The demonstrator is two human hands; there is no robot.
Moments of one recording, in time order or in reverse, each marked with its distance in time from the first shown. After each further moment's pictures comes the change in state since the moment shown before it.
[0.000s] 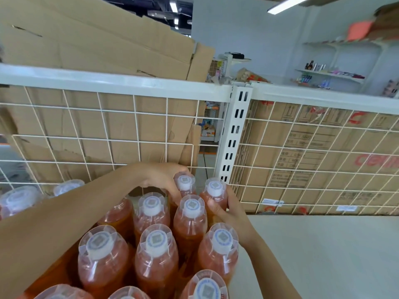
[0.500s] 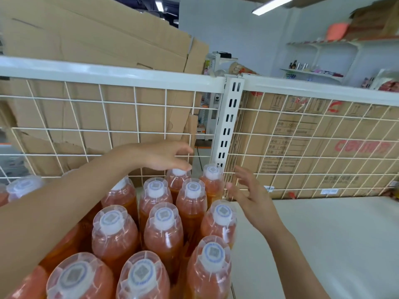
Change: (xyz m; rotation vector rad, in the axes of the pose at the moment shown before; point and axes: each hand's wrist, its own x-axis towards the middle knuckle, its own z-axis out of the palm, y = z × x) left_hand -0.038 0.025 -0.001 0.210 0.181 0.227; right_hand -0.048 -0.036 -0.020 -0.398 0.306 -0.073
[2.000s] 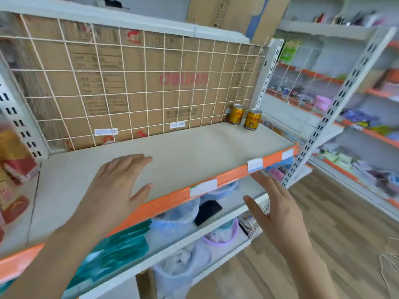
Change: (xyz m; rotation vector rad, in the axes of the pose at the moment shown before) left_hand -0.019 0.293 0.289 0.275 0.541 0.338; right_hand -0.311 0.169 -0.335 -0.634 0.407 0.064
